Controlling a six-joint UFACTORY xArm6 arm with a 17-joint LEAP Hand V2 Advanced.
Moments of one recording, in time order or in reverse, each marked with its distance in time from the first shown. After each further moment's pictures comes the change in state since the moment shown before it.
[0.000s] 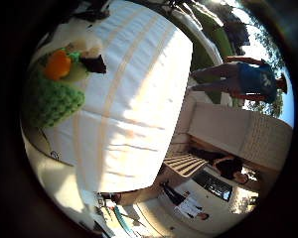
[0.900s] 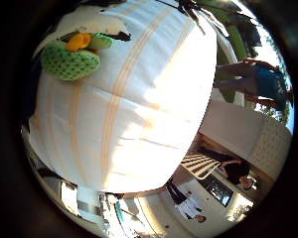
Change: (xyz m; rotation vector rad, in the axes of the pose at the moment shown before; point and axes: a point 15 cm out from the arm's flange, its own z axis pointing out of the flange) arm 0.014 -0.044 0.097 0.007 -0.093 0.011
